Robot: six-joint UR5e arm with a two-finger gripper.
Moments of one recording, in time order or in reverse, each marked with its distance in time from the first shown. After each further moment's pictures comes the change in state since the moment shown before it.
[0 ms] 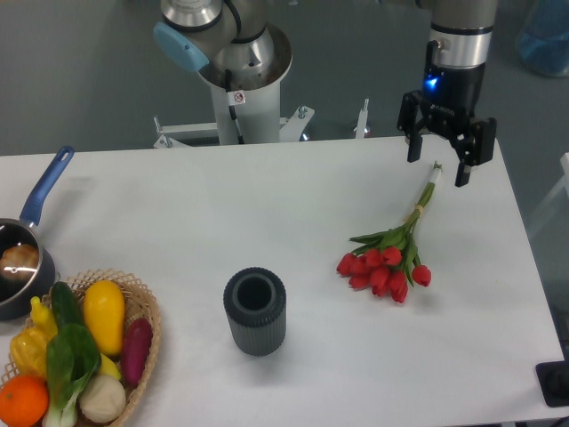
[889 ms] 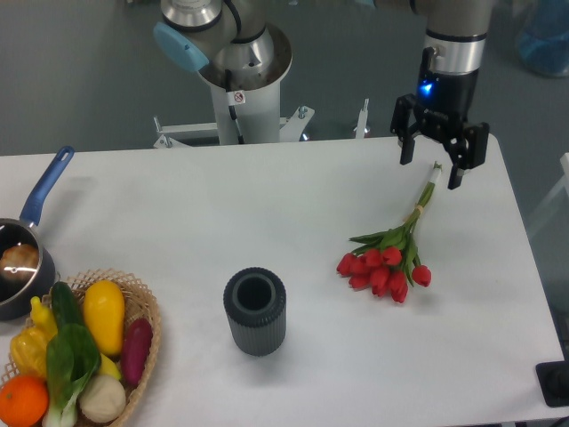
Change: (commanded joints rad) arm 0.000 0.000 -0.072 0.008 -0.003 -0.074
